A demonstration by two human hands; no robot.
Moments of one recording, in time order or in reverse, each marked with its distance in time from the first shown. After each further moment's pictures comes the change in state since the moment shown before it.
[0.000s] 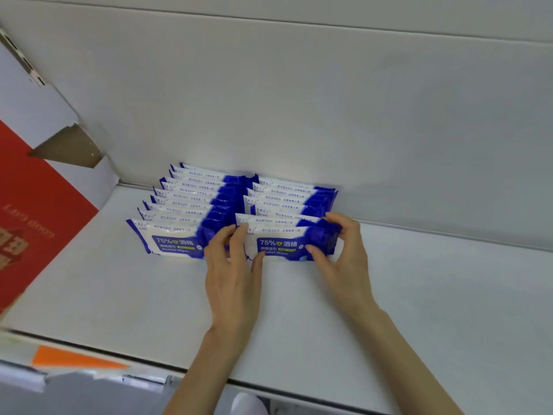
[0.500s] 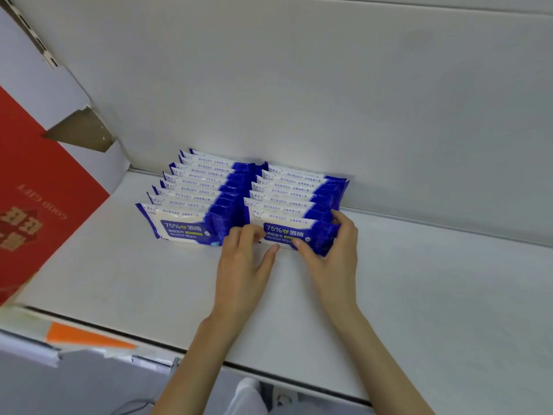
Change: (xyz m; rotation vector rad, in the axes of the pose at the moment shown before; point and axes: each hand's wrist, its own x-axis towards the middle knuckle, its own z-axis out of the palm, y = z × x) left_hand 0.000 -0.014 -0.001 -0.220 -0.299 -0.095; right_hand -0.013 0.002 0.036 0.012 0.104 0.110
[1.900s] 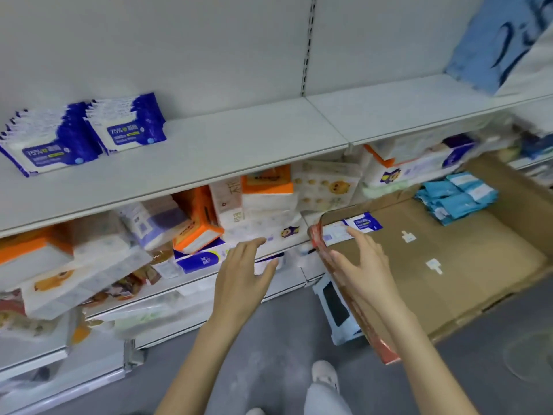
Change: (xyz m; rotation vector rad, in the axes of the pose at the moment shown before) left_hand -0.379 0.121 -0.027 -0.034 -0.550 0.359; right_hand -0.432 0.005 -0.309 -0.625 0.237 0.371
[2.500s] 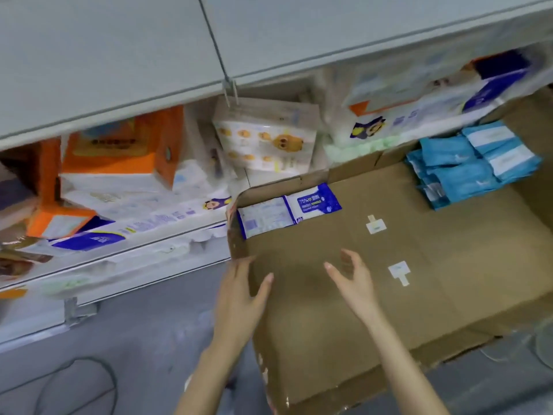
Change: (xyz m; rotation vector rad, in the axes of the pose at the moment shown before) left_hand 0.075 0.077 0.323 -0.048 -0.205 -0.419; right_hand 0.170 0.308 0.000 0.297 -0.311 0.497
